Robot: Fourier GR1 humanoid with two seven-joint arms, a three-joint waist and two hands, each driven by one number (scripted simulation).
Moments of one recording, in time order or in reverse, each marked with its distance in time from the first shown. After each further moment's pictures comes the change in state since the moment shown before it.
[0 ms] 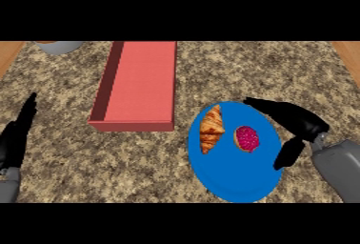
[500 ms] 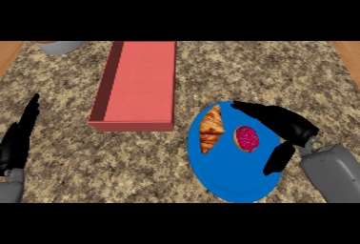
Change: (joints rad) left arm 0.010 -0.045 0.026 -0.029 -0.054 -0.014 0.011; right arm 0.038 0.113 -0.065 -0.075 0.059 0.085 -0.018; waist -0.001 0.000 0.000
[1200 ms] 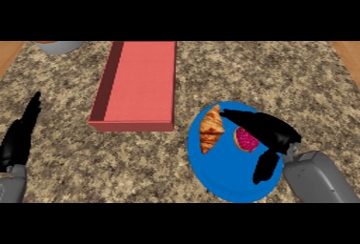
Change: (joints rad) left arm -0.032 -0.031 0.042 0.028 -0.042 -0.034 0.002; right arm 0.031 0.128 0.002 -0.066 0.135 0.097 0.134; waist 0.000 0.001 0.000
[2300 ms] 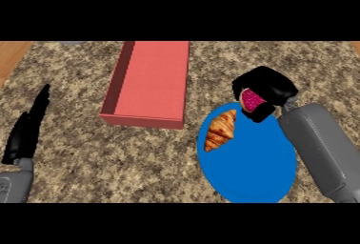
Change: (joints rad) left arm -0.038 -0.031 -0.009 -0.037 -0.031 -0.039 0.005; right arm -0.344 -0.025 -0.066 0.450 0.269 -0.342 -0.438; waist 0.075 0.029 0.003
